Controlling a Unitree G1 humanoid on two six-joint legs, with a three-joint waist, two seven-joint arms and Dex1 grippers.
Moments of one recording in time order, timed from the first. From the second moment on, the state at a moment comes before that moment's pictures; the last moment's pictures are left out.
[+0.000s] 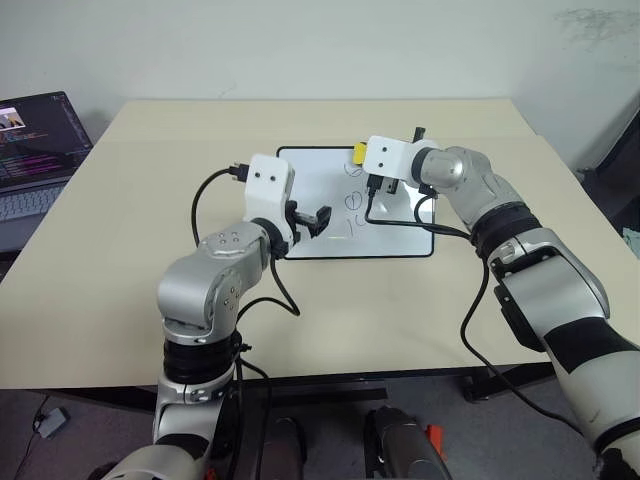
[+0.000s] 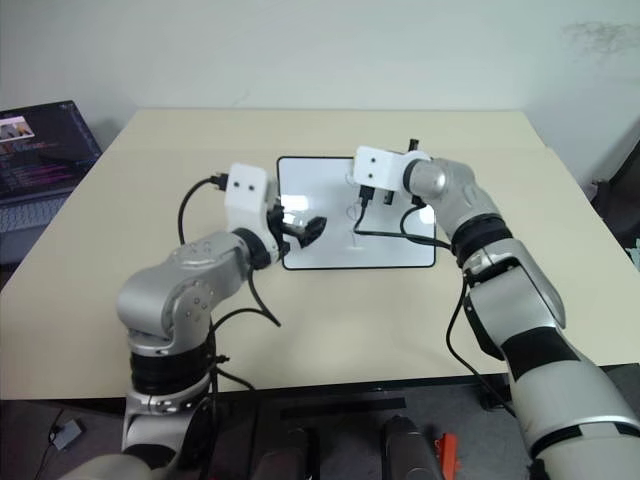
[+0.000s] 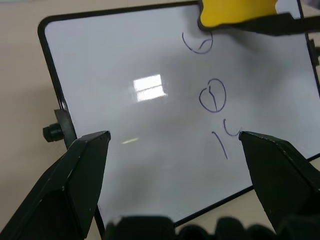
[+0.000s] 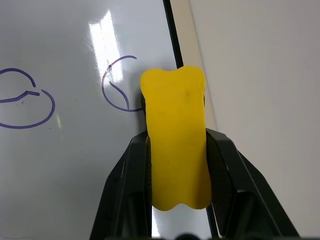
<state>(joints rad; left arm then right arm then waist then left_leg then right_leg) -0.70 0.22 0.07 -0.40 -0.29 1.24 -0.11 -1.34 -0.33 0.42 1.11 -0.50 -0.22 0.49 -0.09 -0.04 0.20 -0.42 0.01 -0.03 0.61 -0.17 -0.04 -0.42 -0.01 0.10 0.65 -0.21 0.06</state>
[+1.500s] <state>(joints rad) -0.78 0.24 0.14 -0.36 -0.29 1.32 -0.10 -1.23 -0.36 0.45 1.01 -0.49 -0.21 0.63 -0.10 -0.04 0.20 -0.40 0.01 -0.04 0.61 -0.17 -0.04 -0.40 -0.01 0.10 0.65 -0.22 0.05</state>
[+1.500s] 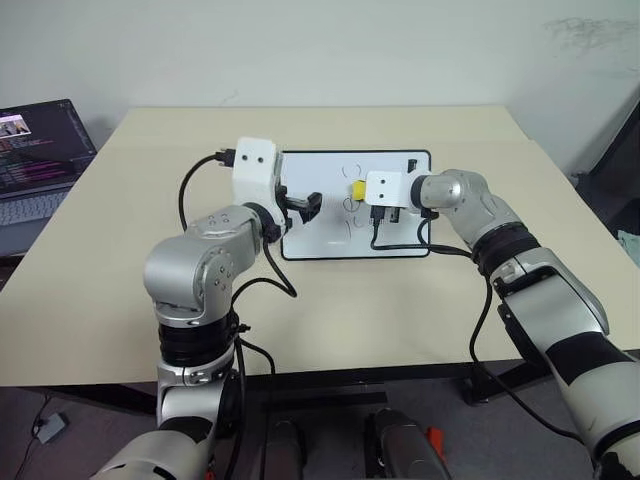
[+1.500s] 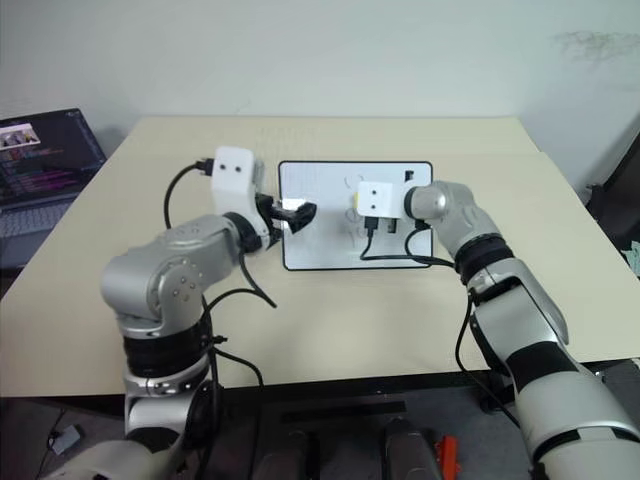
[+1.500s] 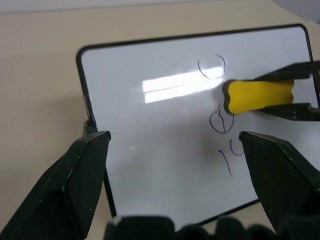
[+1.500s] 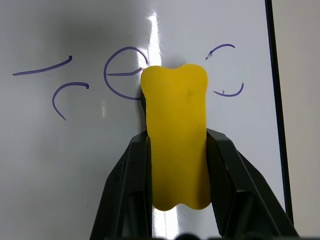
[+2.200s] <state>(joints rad) -0.78 0.25 0.14 -0.35 -0.29 1.32 -0.11 -1.31 -0.36 0.43 1.09 -0.50 -0.18 0.46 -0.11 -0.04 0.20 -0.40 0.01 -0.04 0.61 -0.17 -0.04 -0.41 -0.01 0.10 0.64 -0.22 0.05</state>
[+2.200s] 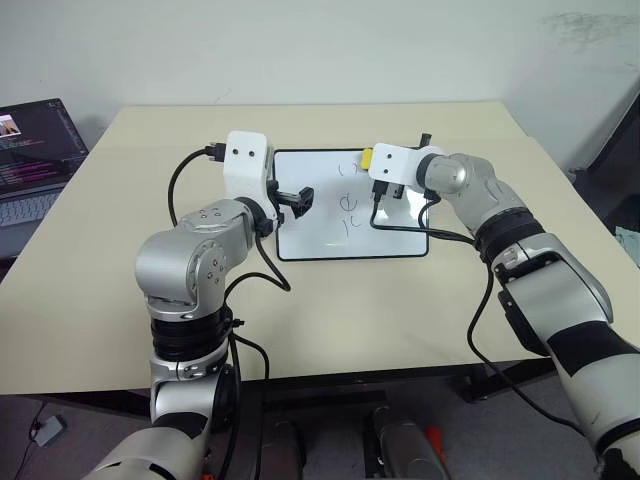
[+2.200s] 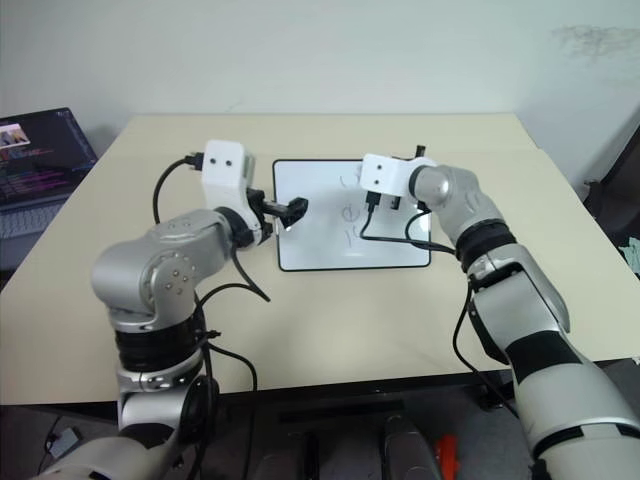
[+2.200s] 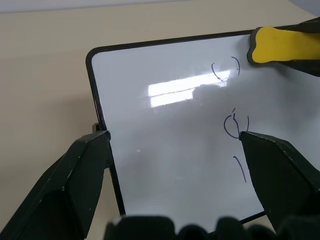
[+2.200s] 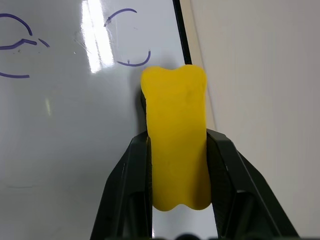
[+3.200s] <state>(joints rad) -0.76 0.25 0.11 -0.35 -0.29 1.30 -0.12 -1.31 -0.29 0.44 1.04 -0.50 -0.11 0.52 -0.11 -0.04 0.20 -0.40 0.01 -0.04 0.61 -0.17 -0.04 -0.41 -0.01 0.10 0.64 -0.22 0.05</state>
